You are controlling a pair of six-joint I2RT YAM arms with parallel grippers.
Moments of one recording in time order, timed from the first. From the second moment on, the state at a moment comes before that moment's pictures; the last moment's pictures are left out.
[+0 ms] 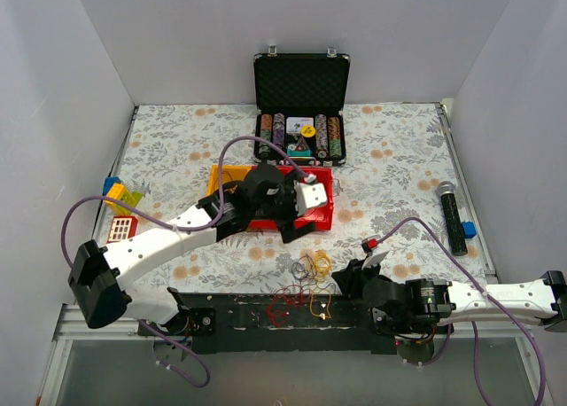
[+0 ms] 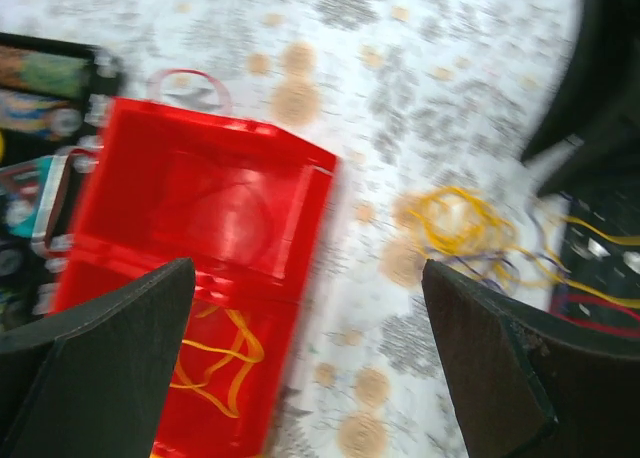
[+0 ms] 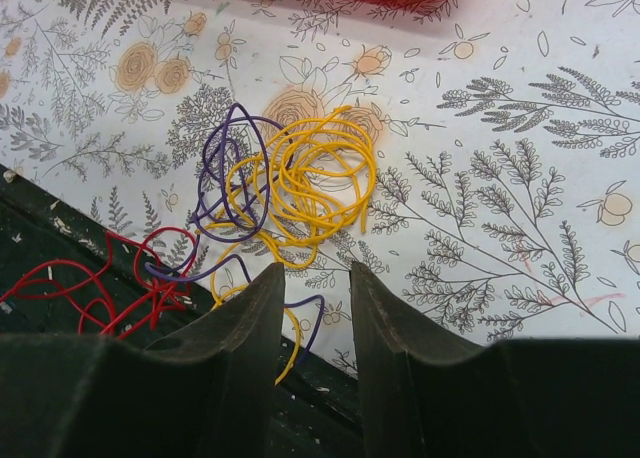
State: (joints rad) left arm -0.93 1.35 1.13 -0.32 0.20 0.40; right arm 1.56 0.40 0.16 -0.39 0.76 0.93
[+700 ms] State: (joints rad) left arm -1.04 1.44 0.86 -0.22 0.44 0.75; right arm 1.56 0.40 0.16 -0.41 0.77 0.94
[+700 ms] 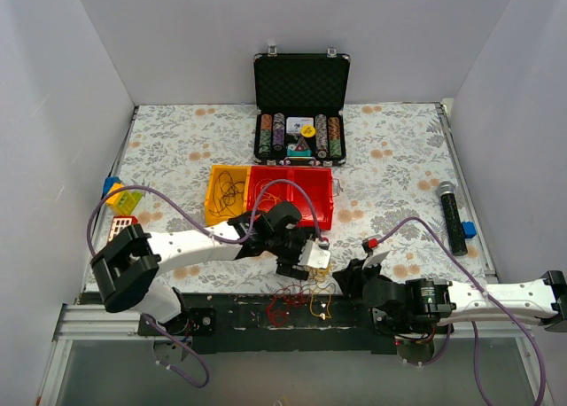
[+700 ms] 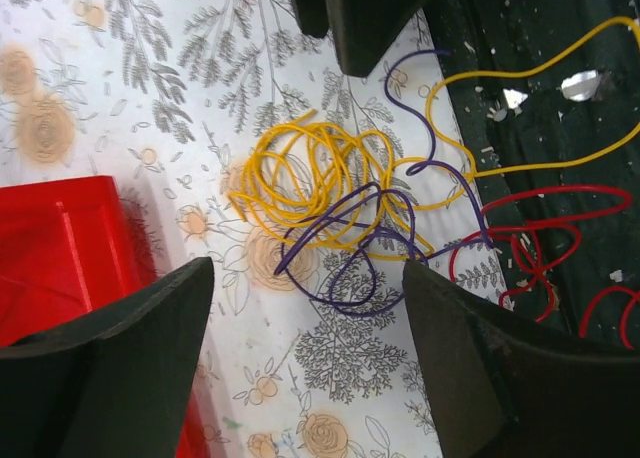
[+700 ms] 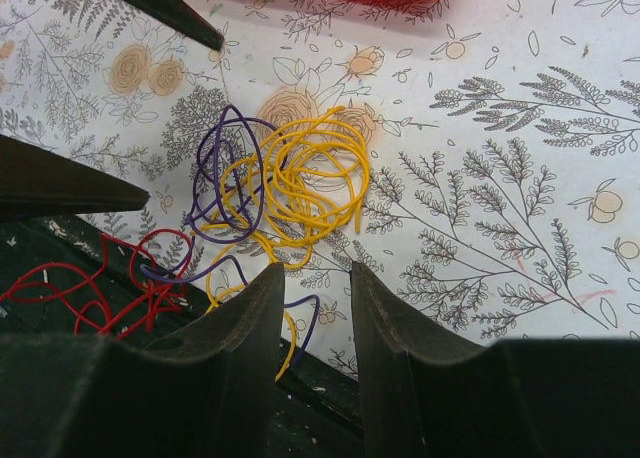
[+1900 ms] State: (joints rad) left arm -1.10 1.63 0.96 -0.24 0.41 0.97; right arm 1.56 0.30 0.16 -0.43 0.77 0.91
